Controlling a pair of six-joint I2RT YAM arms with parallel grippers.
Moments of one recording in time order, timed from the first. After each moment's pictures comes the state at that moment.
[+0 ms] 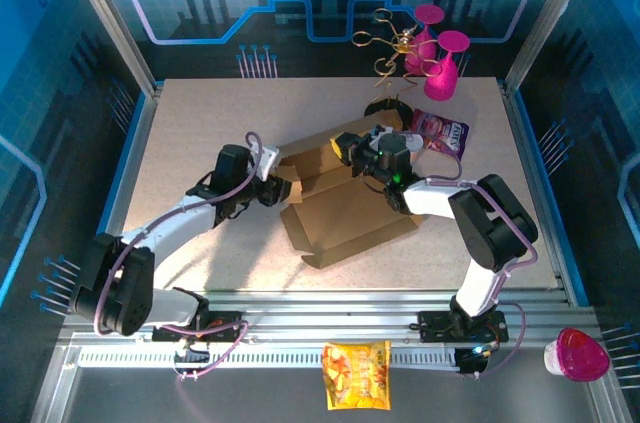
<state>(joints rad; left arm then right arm) -0.31 1.36 0.72 -0.07 0.30 -0.04 0.49 1.77 0.85 0.78 -0.29 1.59</state>
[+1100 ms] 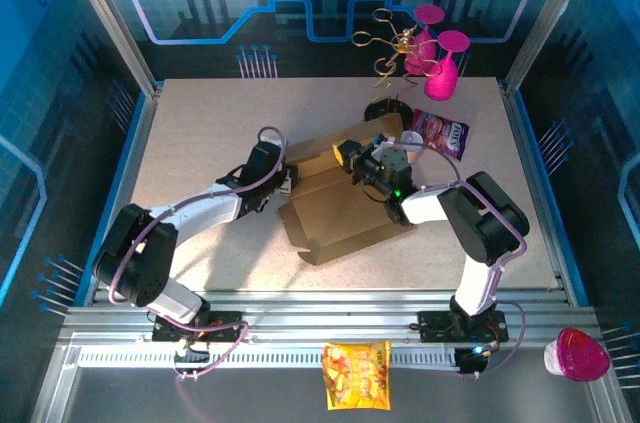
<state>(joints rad) -0.47 1.53 0.85 -0.07 -0.18 -0.34 0.51 1.82 0.74 1.01 -0.24 1.61</state>
